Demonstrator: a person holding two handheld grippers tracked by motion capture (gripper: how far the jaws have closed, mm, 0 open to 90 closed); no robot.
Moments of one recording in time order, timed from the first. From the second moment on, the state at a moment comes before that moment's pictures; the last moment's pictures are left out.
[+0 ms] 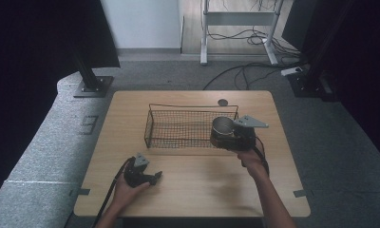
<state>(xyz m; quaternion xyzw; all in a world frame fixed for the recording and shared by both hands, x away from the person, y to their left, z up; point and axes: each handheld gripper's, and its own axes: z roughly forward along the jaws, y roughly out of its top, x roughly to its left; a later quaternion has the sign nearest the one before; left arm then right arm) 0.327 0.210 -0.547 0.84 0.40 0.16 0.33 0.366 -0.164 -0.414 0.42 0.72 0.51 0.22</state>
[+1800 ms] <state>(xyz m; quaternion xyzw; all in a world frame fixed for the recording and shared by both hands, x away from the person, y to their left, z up) 0.327 0.210 -0.547 0.84 0.40 0.16 0.34 0.422 -0.137 -0.419 0.43 0.73 0.49 0.21</state>
